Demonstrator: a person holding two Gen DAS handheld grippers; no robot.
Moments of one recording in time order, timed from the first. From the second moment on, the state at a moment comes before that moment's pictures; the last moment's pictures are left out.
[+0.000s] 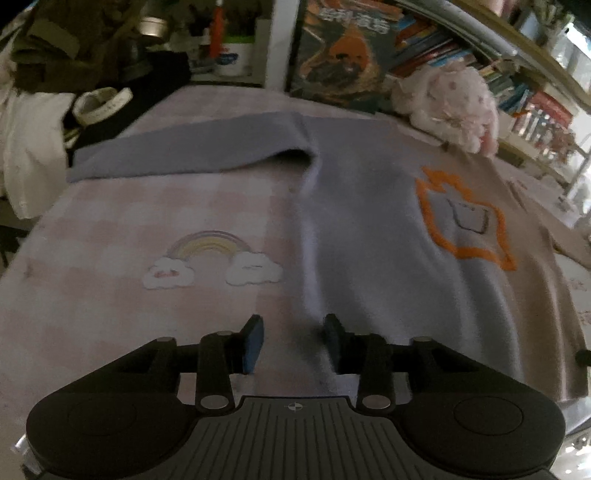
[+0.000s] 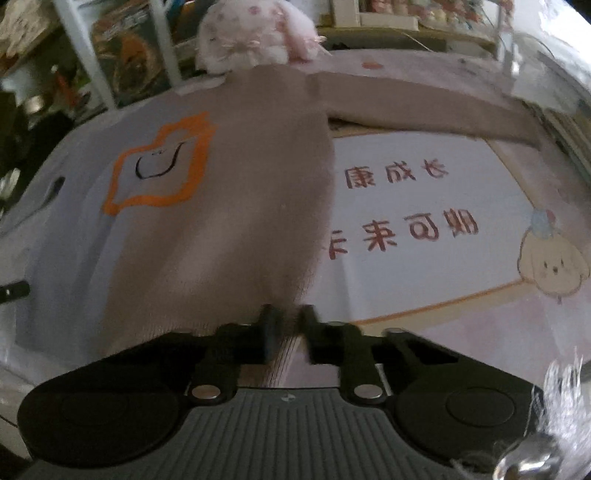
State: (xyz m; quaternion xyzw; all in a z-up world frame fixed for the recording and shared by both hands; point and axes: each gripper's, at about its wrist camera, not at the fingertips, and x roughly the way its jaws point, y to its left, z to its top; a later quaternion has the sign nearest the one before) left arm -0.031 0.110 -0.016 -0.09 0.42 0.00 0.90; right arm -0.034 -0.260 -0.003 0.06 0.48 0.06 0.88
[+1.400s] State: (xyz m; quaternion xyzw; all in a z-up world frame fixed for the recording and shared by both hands) left arm -0.017 0.087 -0.020 -0.09 0.42 -0.04 0.90; right arm -0.025 -0.286 -0.008 0.03 0.45 0.00 0.89
